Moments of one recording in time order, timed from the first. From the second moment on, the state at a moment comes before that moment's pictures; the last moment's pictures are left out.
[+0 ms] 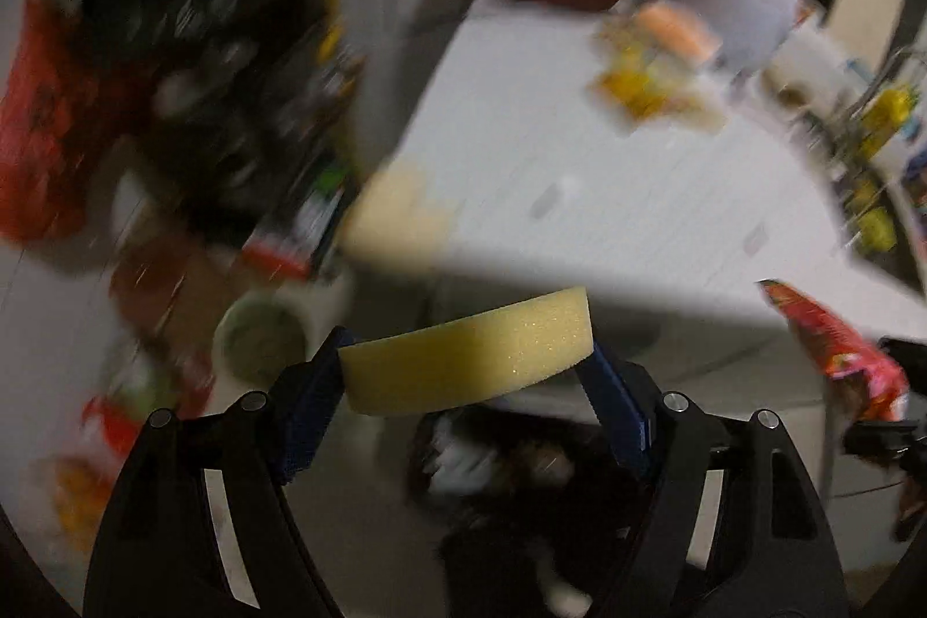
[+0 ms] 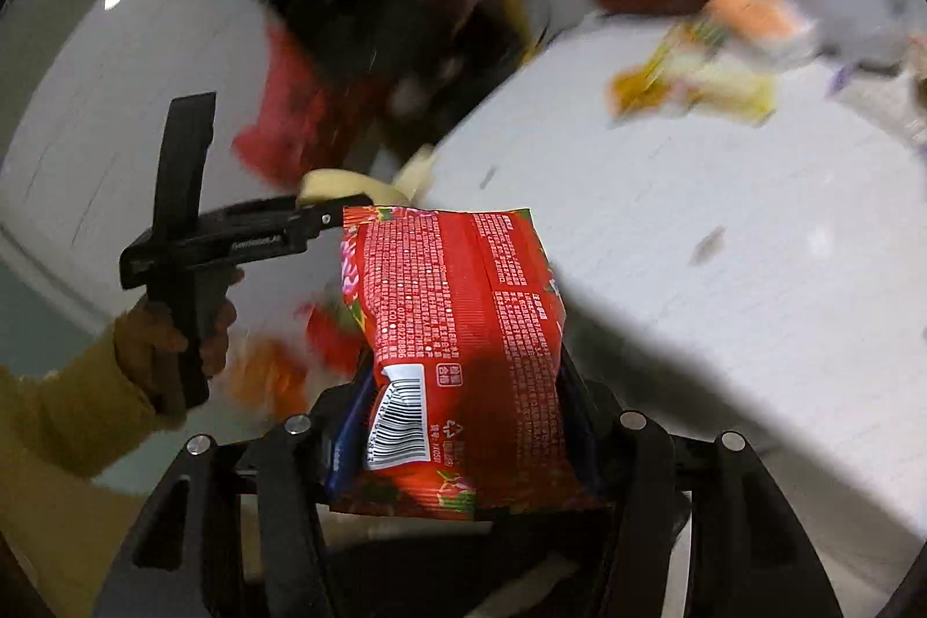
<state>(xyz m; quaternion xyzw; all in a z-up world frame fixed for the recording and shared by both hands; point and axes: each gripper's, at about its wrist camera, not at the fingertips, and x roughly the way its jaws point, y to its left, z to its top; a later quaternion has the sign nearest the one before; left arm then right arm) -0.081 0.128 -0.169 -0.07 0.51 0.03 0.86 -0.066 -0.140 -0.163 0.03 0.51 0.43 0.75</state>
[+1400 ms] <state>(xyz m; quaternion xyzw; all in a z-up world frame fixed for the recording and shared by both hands) -0.082 0.069 -0.350 -0.19 0.66 -0.18 0.71 -0.059 -0.182 -0.184 0.00 0.47 0.27 0.84</state>
